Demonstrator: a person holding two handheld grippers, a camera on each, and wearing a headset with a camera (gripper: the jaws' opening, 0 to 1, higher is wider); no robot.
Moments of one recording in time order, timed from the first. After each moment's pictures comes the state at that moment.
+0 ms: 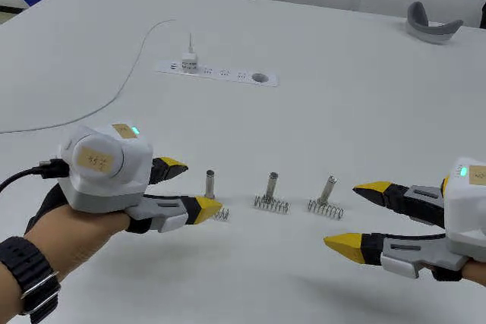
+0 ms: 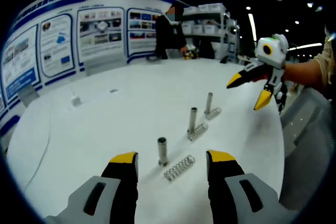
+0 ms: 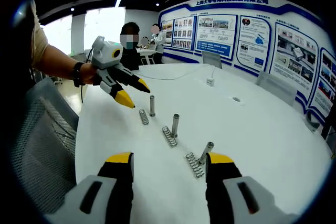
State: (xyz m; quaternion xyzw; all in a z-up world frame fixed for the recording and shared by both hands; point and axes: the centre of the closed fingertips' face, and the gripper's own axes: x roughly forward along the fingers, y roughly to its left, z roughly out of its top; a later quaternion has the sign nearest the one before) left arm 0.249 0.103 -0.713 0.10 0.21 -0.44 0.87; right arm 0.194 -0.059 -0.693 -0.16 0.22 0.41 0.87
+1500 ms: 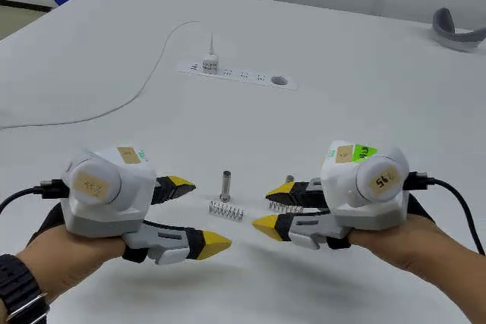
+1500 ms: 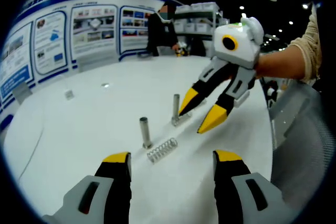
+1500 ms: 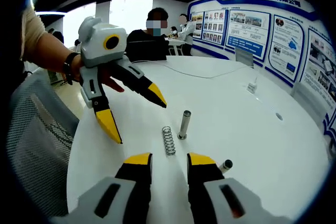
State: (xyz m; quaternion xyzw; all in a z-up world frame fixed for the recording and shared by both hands) left arm 0.217 0.110 -0.727 0.09 0.22 -0.46 0.85; right arm 0.223 0.062 -0.729 -0.20 0.24 0.50 0.80
